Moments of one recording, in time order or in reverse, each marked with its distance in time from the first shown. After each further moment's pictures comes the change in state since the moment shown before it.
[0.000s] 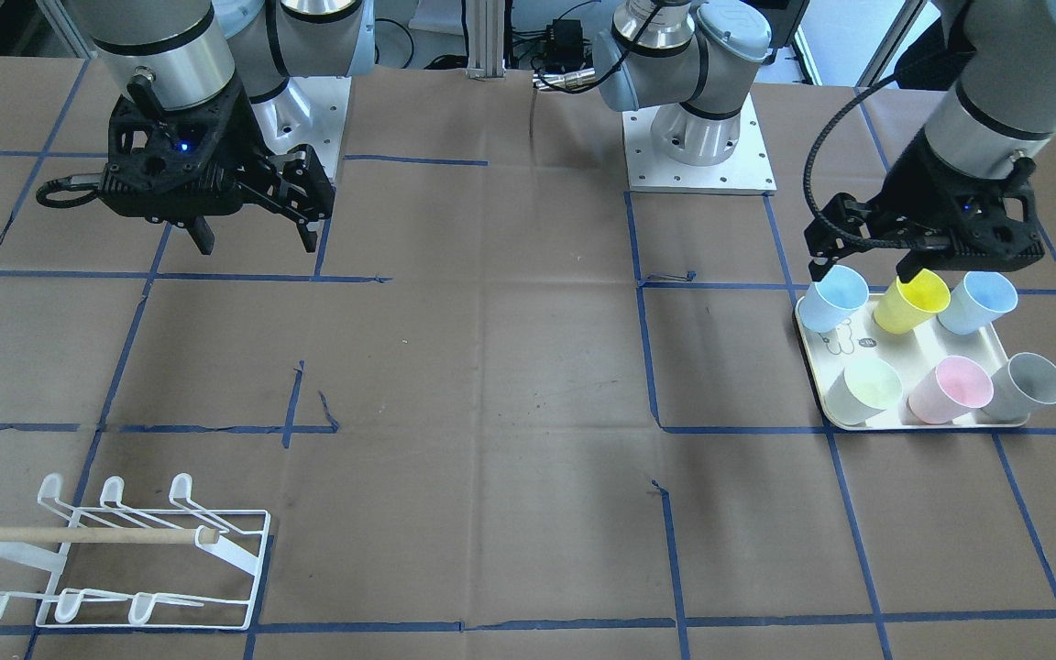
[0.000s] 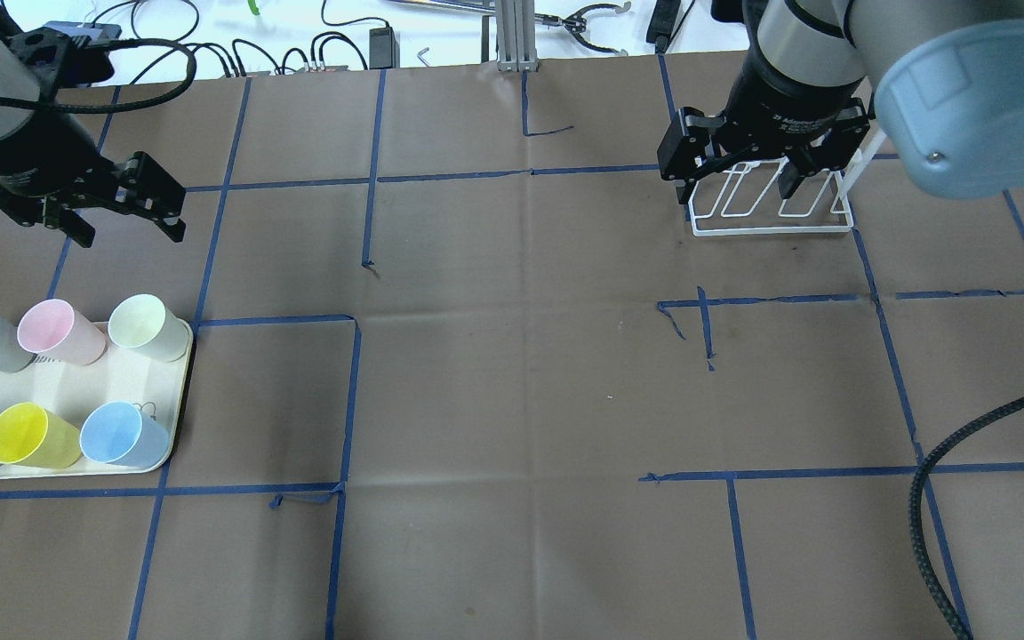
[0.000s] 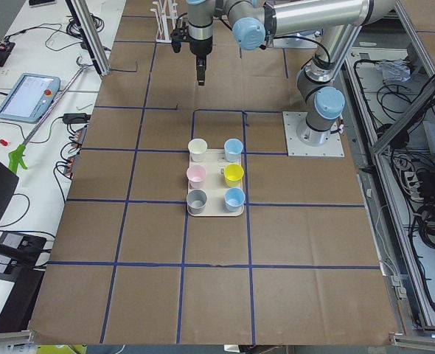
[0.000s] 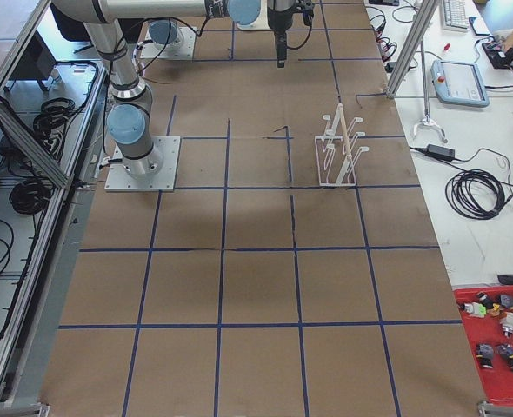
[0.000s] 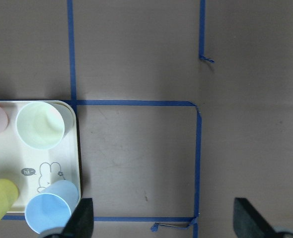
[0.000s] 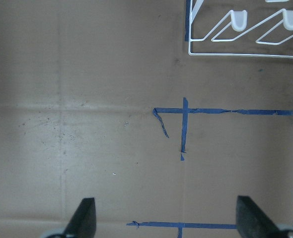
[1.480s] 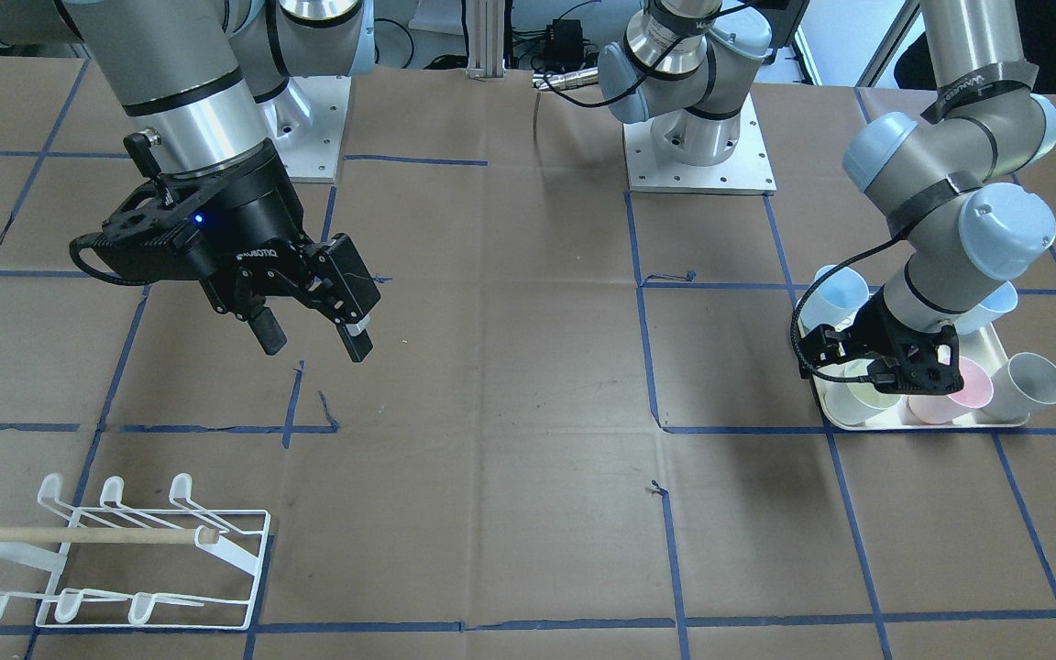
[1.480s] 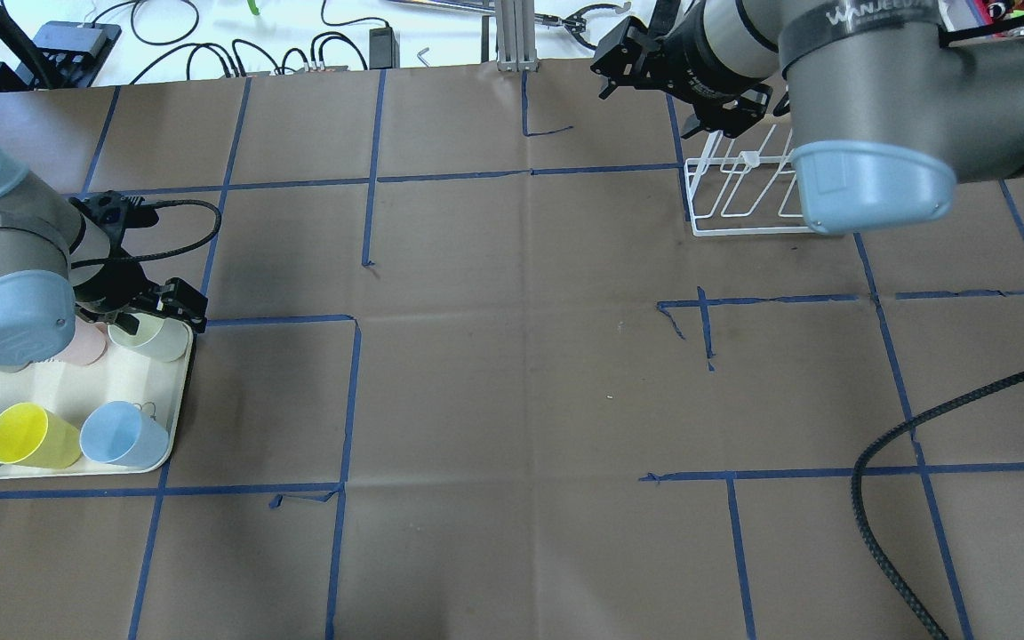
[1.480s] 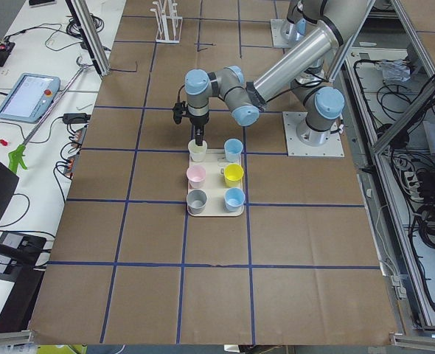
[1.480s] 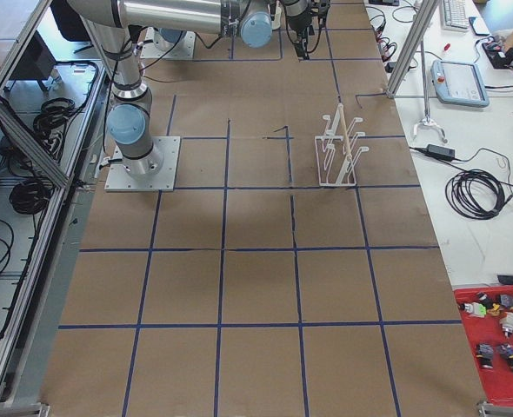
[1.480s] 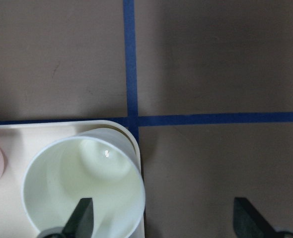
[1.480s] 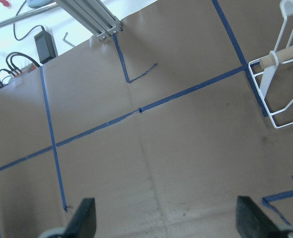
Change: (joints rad) left arm 0.127 -0.212 -0.334 0.532 0.002 0.142; right arm 0.010 0.076 0.141 -0.651 0.213 0.510
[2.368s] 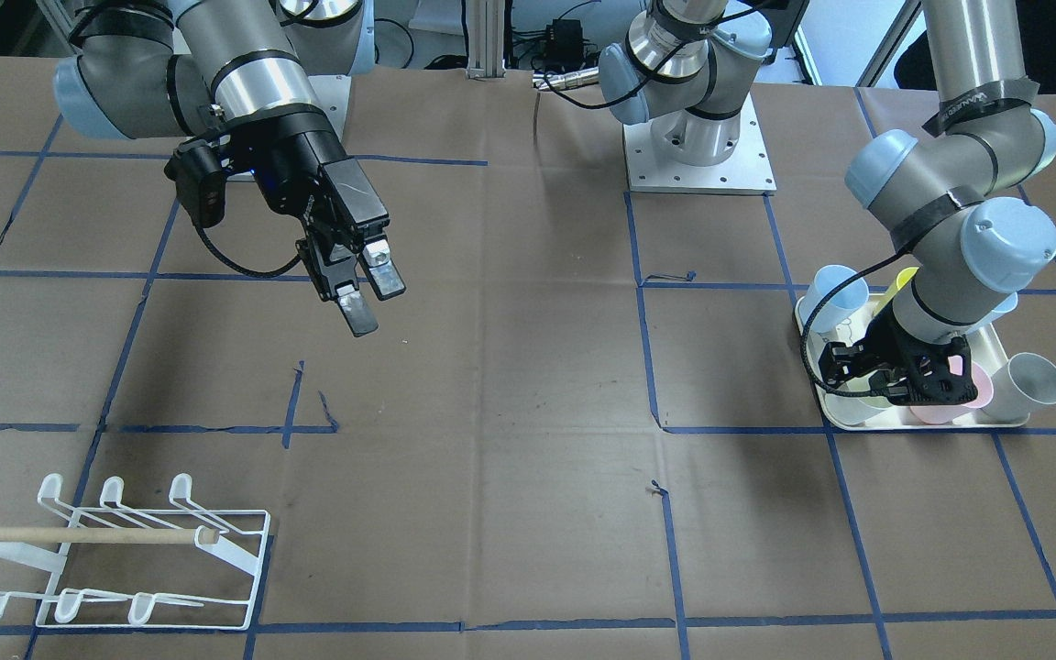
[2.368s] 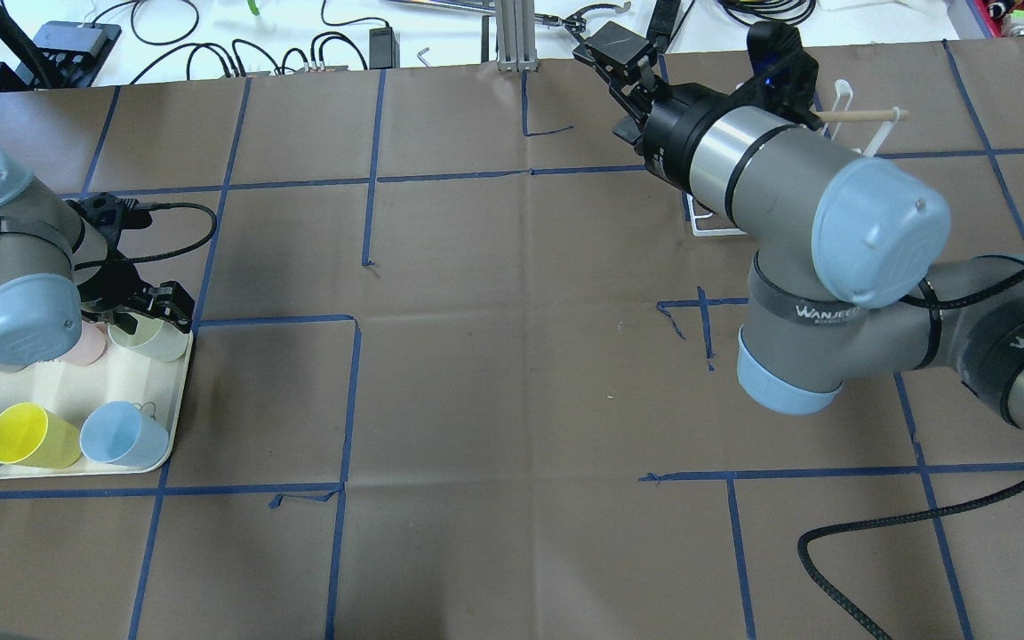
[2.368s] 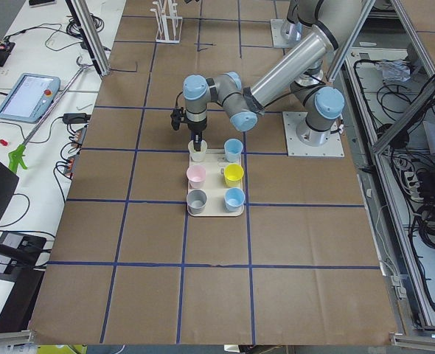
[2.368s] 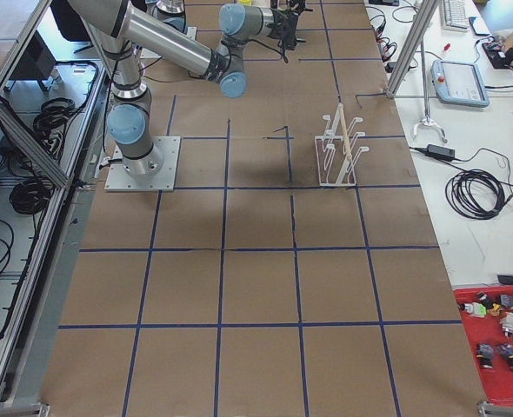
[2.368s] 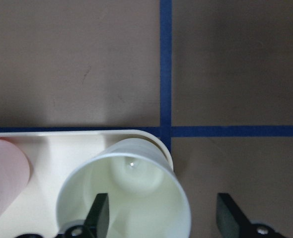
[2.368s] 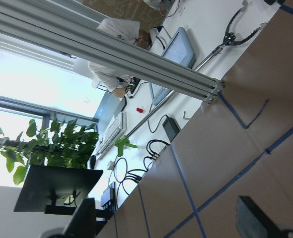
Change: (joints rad) left arm 0.006 -0.030 0.009 0.065 0.046 -0.004; right arm 0.009 0.012 0.397 -1.112 0.206 0.691
